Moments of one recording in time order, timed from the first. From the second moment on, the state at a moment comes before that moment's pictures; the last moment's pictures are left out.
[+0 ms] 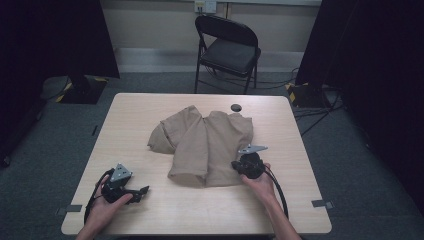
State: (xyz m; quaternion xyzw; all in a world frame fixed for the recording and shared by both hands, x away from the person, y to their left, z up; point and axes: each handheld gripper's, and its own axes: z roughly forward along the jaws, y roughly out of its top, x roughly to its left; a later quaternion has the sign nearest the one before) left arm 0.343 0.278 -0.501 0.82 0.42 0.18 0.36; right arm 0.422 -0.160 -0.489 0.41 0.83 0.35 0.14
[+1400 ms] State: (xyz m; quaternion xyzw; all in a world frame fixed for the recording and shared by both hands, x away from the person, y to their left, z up) left arm 0.344 0.280 -0.501 0.82 0.41 0.18 0.35; right arm 0.505 -0.117 -0.483 0.43 0.82 0.34 0.14
